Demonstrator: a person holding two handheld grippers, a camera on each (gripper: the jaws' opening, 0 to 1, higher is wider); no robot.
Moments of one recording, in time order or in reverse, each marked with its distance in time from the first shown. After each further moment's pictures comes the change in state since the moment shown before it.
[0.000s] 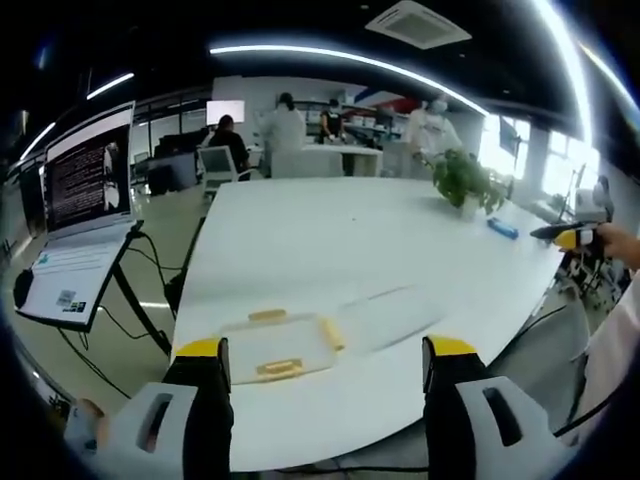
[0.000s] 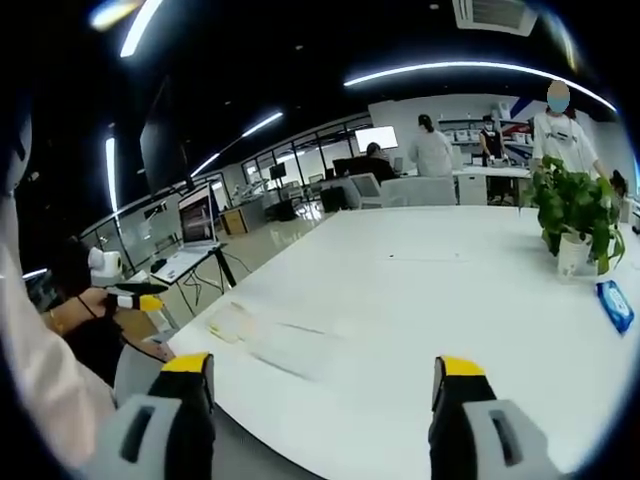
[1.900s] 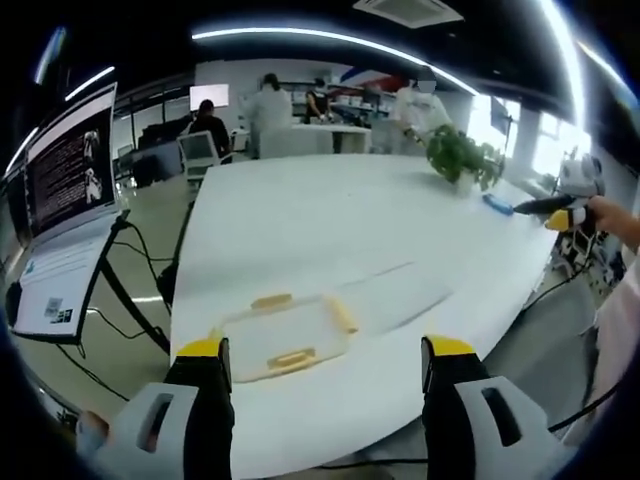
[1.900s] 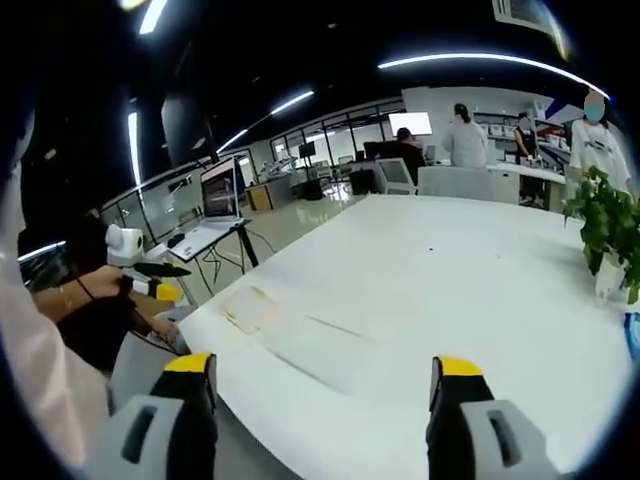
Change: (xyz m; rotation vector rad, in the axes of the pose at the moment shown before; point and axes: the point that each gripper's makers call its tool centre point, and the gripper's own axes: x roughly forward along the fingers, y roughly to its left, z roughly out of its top) left arm 0.022 0.023 -0.017 0.052 0.097 -0.055; right arm 0.062 0.034 0.001 -0.082 0.090 0.109
